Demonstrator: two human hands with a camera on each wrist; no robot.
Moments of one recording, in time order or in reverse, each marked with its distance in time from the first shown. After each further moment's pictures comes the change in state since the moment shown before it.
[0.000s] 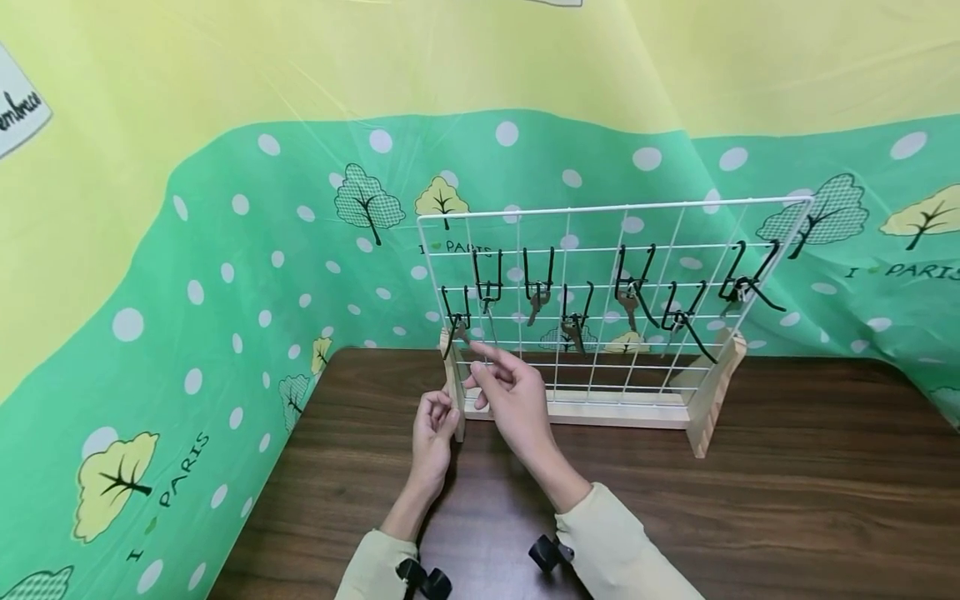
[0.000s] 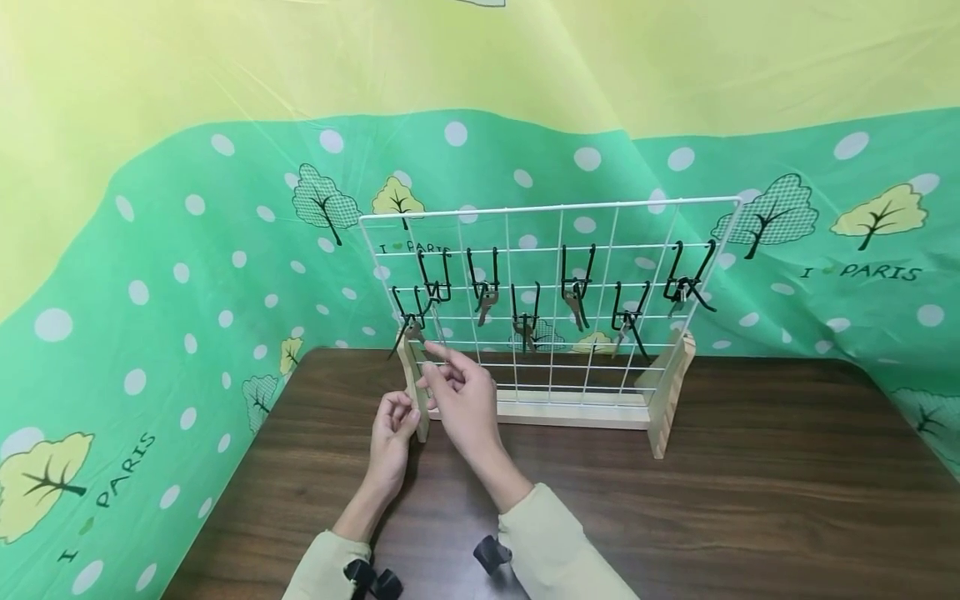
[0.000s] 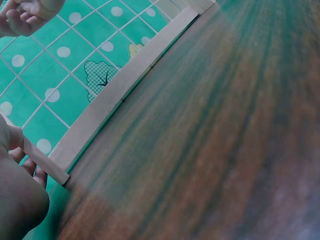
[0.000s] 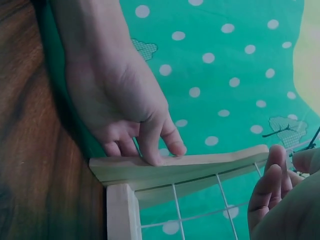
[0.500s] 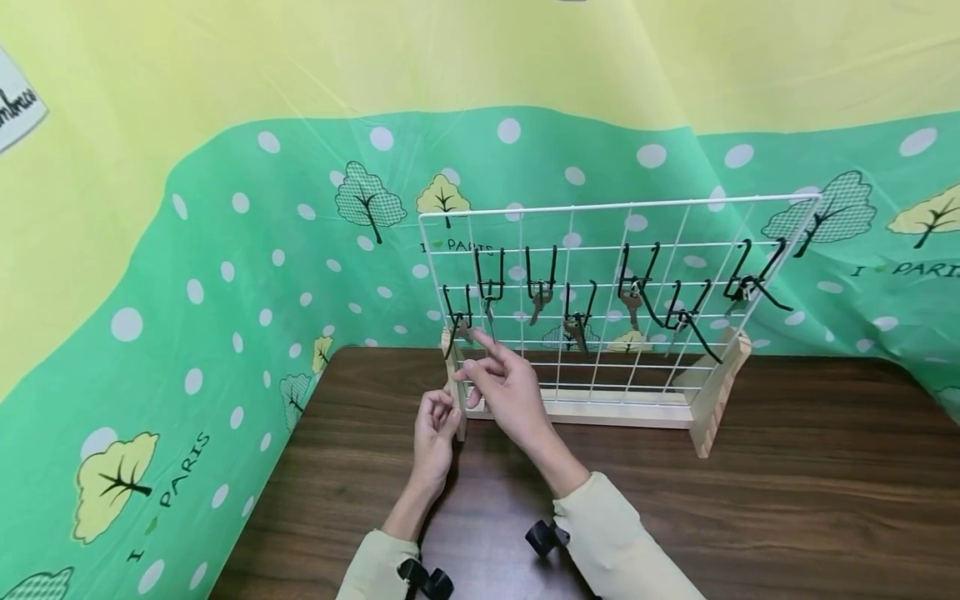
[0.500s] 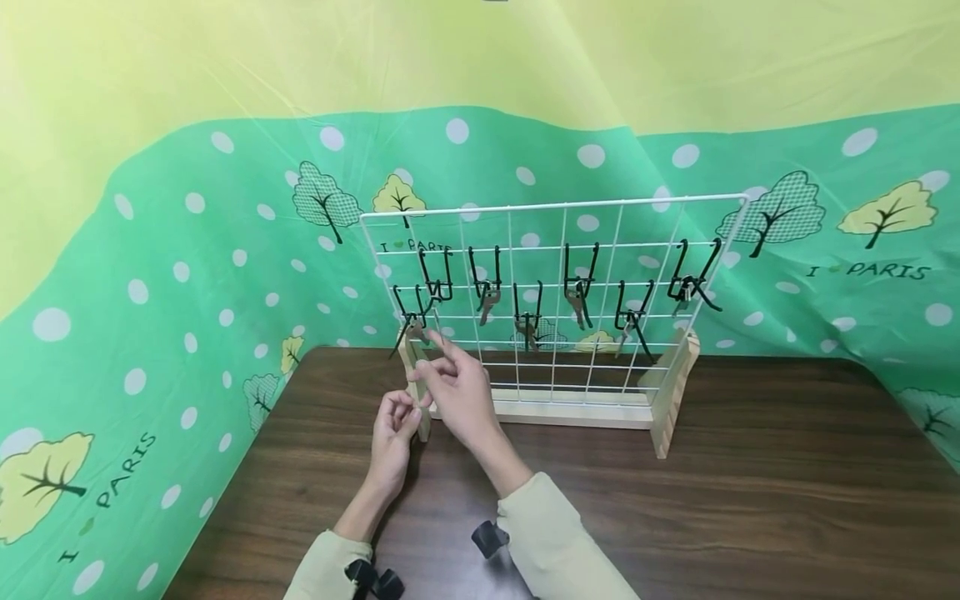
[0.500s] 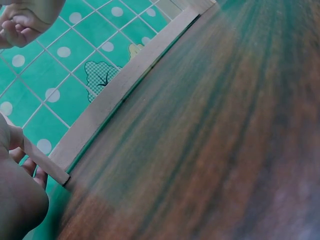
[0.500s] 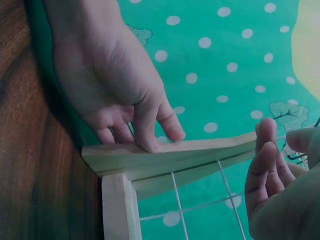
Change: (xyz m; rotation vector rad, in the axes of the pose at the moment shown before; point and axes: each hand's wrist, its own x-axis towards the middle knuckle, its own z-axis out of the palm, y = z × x) left_hand 0.001 0.000 0.000 0.017 -0.008 0.013; right_hand 0.014 0.006 0.001 -0.031 -0.125 0.001
